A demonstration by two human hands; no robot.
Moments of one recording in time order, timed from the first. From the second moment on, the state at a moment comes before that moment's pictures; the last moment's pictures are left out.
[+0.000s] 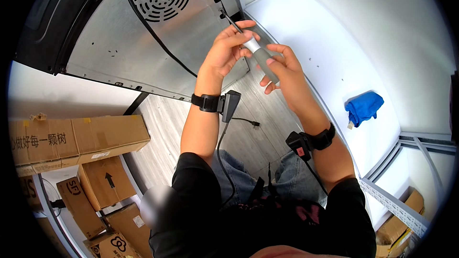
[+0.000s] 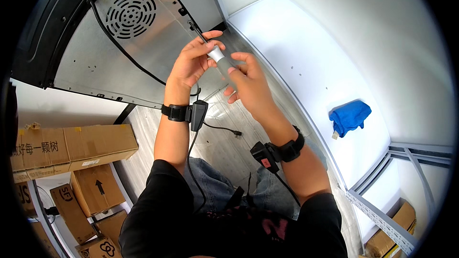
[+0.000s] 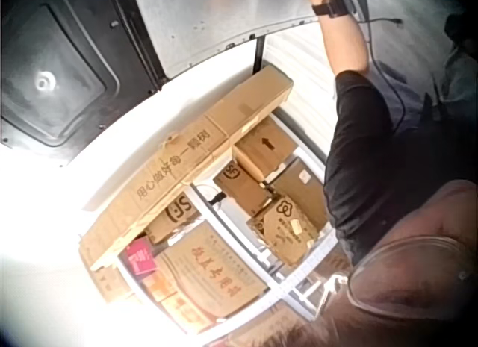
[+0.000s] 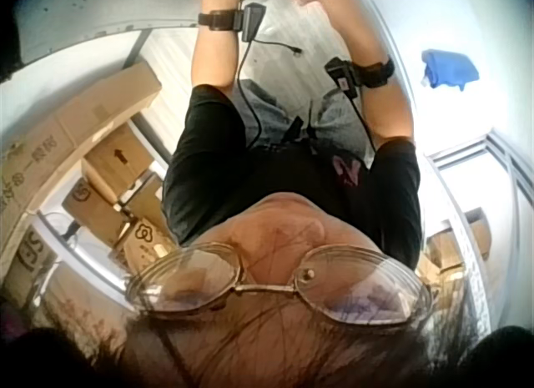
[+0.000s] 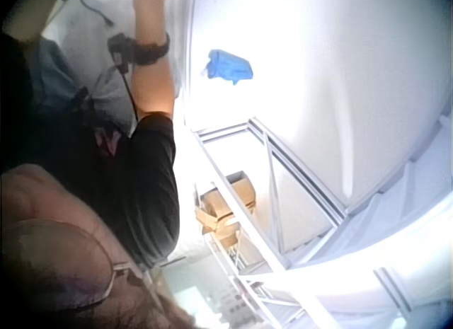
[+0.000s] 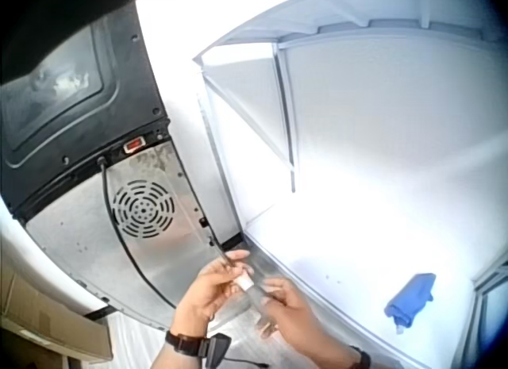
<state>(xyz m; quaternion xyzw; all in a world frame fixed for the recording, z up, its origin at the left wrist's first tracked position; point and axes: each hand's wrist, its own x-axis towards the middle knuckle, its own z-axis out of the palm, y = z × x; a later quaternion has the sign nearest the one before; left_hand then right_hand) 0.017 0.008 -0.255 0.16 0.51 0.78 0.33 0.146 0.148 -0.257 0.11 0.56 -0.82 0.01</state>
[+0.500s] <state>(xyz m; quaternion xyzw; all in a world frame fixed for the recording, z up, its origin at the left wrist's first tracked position) 0.012 0.012 -0.266 0.16 0.47 0.82 0.27 0.142 0.144 -0.270 0.07 0.59 -0.80 0.00</state>
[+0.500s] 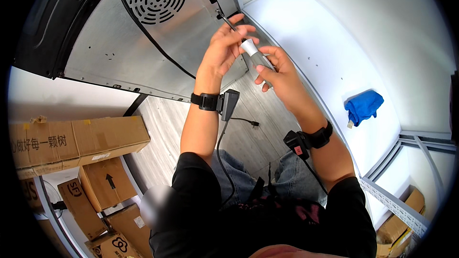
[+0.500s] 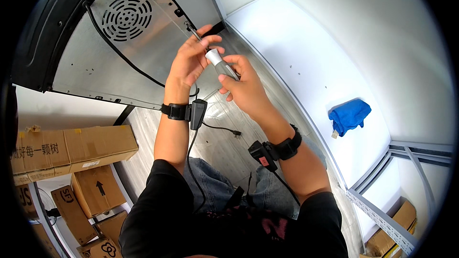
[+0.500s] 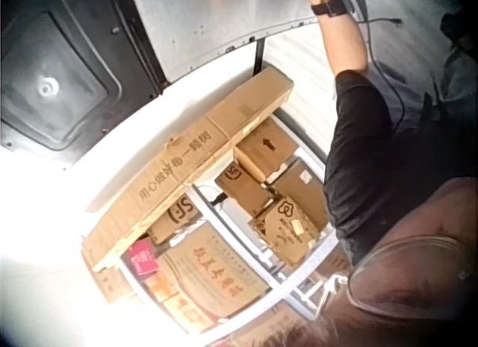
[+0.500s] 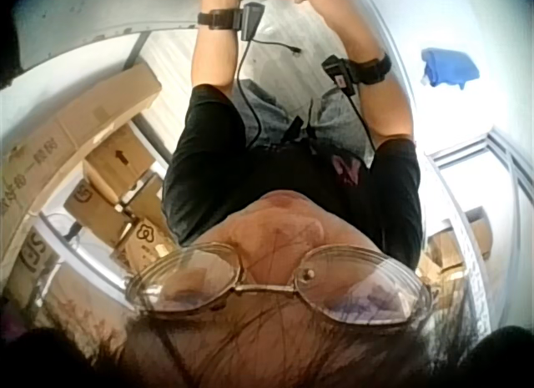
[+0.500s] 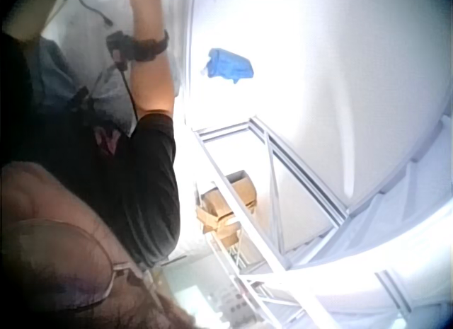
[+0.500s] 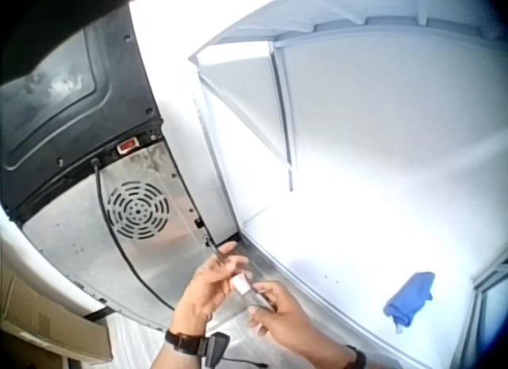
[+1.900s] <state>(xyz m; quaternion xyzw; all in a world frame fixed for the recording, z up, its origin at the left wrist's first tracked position) 0.039 0.236 -0.456 -0.06 0.47 0.79 0.39 0.216 0.371 -0.335 0.38 0.70 -0.60 0.02</state>
